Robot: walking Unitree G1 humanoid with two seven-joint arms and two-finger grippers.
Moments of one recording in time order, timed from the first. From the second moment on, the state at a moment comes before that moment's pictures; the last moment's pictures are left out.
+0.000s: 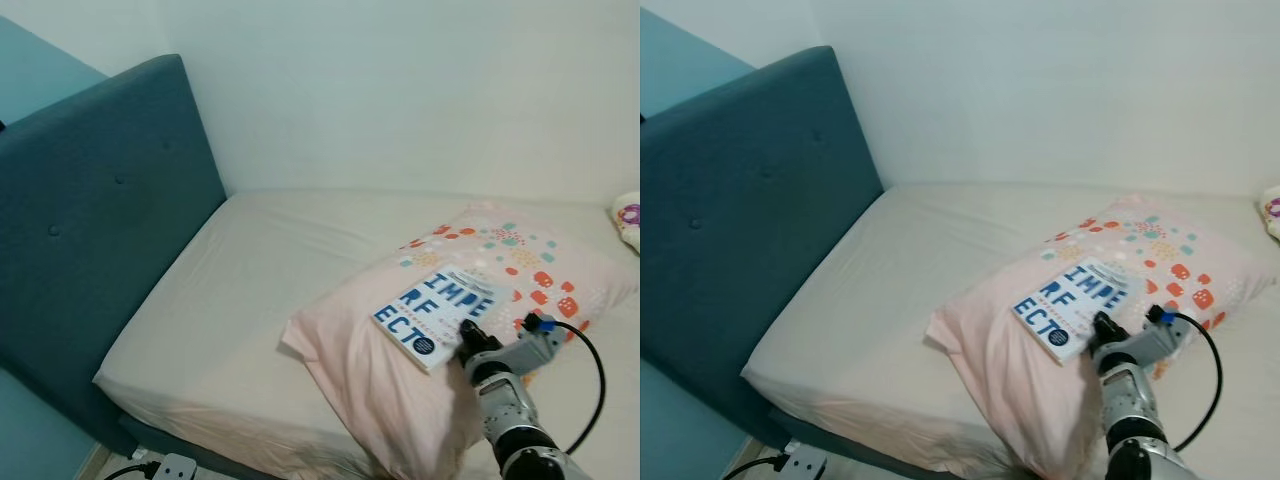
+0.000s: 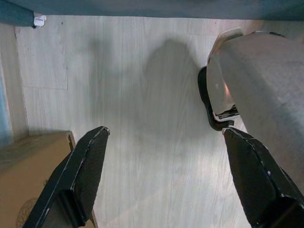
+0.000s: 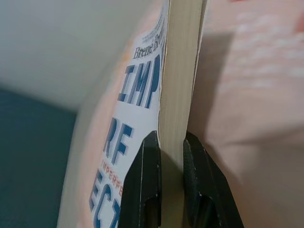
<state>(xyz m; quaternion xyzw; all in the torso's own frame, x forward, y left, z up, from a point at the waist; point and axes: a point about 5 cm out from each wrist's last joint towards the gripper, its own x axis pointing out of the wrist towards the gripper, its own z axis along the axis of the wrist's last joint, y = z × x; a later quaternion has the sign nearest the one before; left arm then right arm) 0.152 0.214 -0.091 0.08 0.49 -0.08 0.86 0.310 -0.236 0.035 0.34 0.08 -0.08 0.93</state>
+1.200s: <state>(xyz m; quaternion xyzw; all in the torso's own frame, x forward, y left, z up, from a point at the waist) 0.189 0.197 -0.079 0.06 0.46 -0.07 0.88 0.252 -0.133 -0.027 0.15 0.32 0.30 0.88</state>
